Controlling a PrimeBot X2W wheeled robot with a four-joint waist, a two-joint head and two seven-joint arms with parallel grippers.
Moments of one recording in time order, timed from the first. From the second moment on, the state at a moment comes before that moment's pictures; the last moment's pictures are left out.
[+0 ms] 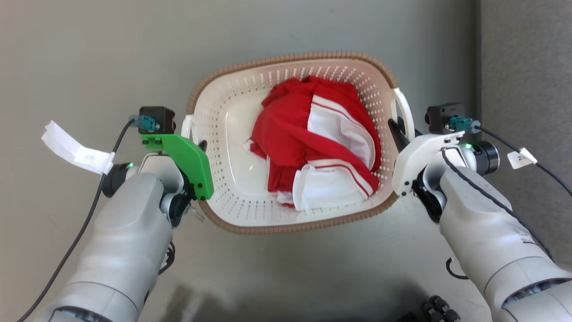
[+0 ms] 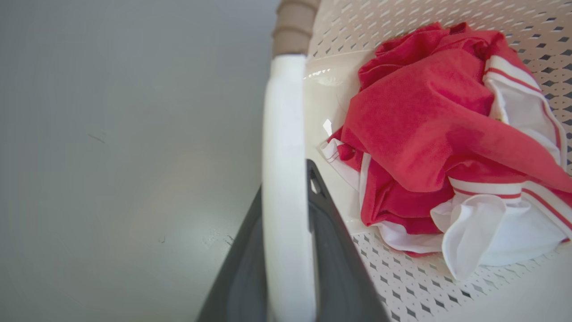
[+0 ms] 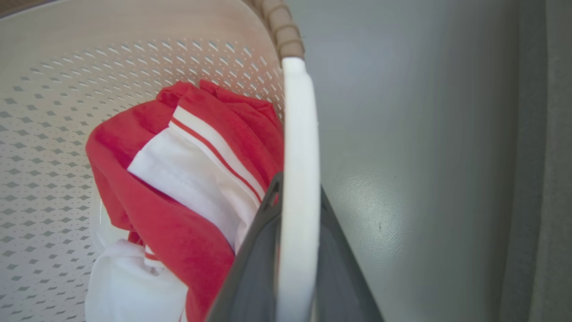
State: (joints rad) left arm -0.85 0.01 -0.65 1.09 -0.77 -0.12 0.09; right arm -0.77 -0.03 0.35 1.16 0.26 0.11 -0.23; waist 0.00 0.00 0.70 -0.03
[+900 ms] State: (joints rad) left arm -0.71 0.01 -0.69 1.13 -0.89 -0.12 0.26; right arm -0.63 -0.01 0.43 1.23 0.42 0.13 0.01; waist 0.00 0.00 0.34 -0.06
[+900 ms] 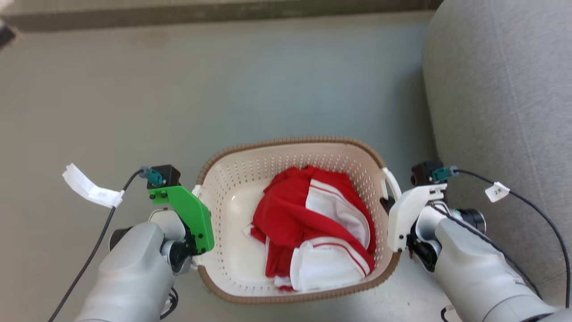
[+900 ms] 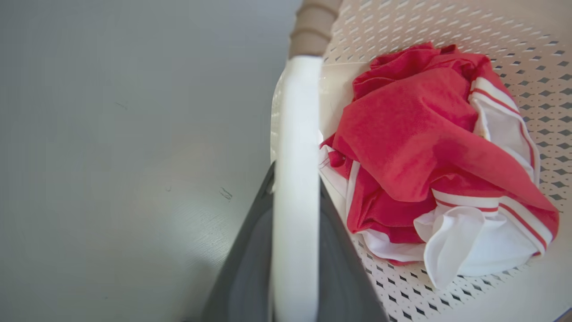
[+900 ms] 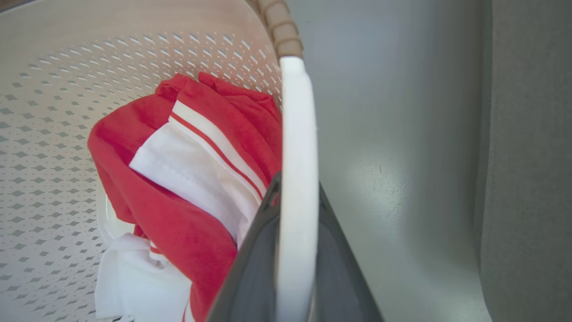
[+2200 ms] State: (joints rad) left arm -0.57 0.04 -0.71 1.16 -1.01 -0.12 0.46; right arm -0.48 -0.02 0.56 1.17 0.63 0.13 0.27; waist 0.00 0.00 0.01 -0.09
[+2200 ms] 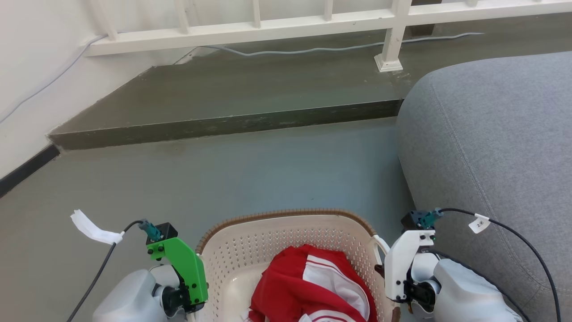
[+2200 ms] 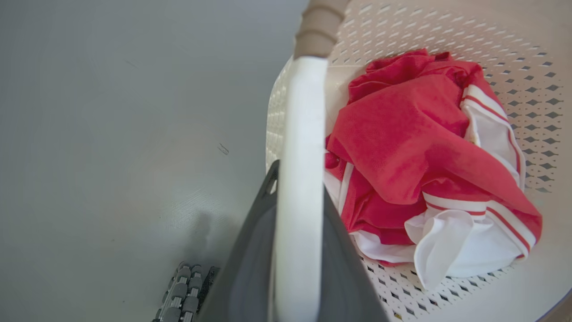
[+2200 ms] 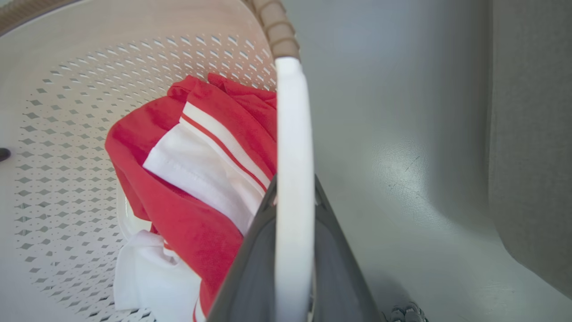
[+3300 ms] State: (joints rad) left arm -0.56 0.05 -0.71 1.16 -1.04 -0.12 0.47; right arm -0.48 -0.02 0.60 1.17 0.69 0.13 0.29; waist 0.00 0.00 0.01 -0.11
